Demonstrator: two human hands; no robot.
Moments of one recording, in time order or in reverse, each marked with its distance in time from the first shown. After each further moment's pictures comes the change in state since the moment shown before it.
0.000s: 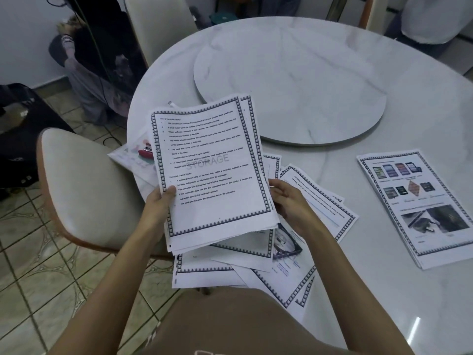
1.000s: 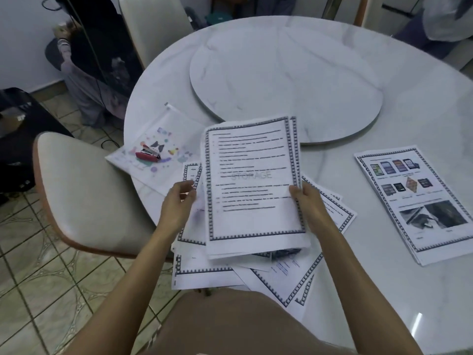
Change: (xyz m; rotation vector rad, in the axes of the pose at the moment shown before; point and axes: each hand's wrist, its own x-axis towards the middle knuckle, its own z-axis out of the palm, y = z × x) left_hand 0.010 -0.017 0.020 0.467 -0.048 0.171; right_hand 0.001 0.007 -0.033 -0.256 0.340 0.003
